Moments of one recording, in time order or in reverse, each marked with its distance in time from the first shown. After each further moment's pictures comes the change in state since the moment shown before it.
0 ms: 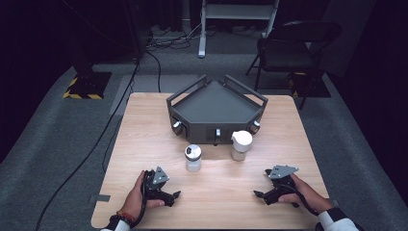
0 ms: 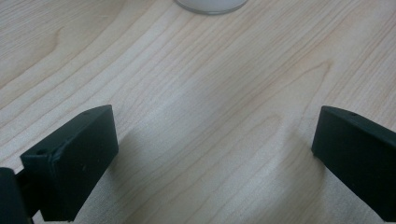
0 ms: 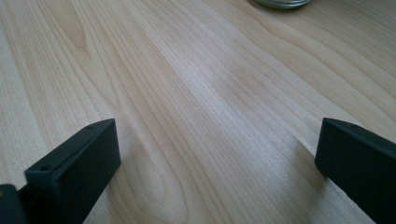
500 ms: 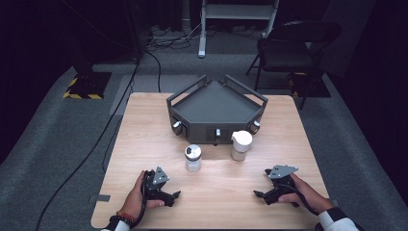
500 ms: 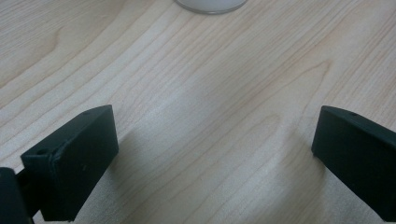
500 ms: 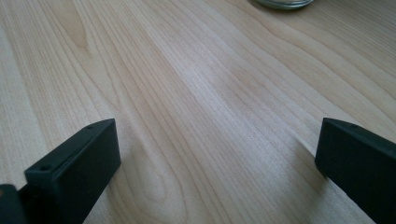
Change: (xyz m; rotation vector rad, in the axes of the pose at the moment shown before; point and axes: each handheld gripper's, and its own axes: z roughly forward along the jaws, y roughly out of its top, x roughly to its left) left arm -0.001 0.000 0.000 0.002 0.001 -0.002; right arm -0.002 0.001 0.000 0.001 0.006 -0.007
